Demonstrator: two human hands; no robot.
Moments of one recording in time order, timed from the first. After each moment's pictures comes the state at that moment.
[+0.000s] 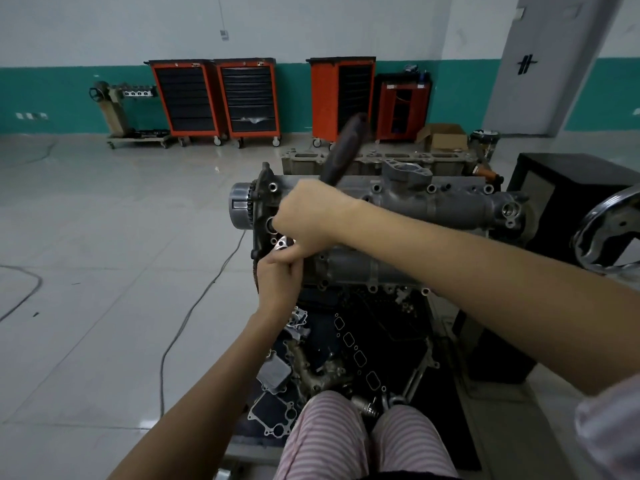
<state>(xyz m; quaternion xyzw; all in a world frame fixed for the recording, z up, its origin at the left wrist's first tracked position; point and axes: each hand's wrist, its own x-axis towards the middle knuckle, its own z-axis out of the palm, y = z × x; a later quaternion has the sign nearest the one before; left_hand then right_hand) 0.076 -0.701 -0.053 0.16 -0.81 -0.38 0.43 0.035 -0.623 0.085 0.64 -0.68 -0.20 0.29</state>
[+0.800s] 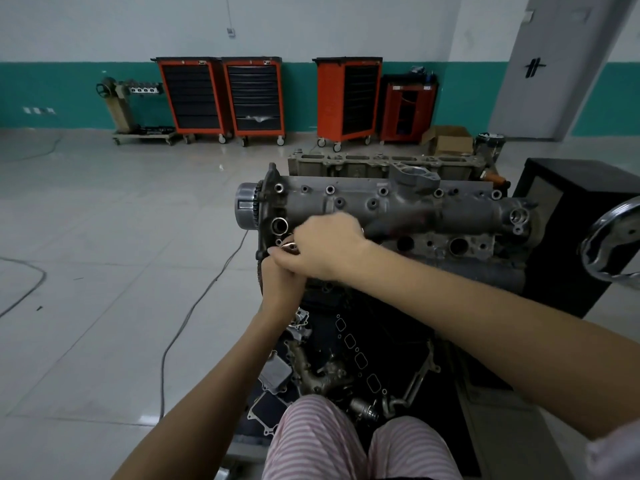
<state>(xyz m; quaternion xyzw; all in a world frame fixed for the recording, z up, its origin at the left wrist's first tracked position) 0.078 -0.698 -0.044 0.17 -0.77 -0.46 0.40 0.054 -0.615 0.054 0.48 -0.86 -0.01 0.18</state>
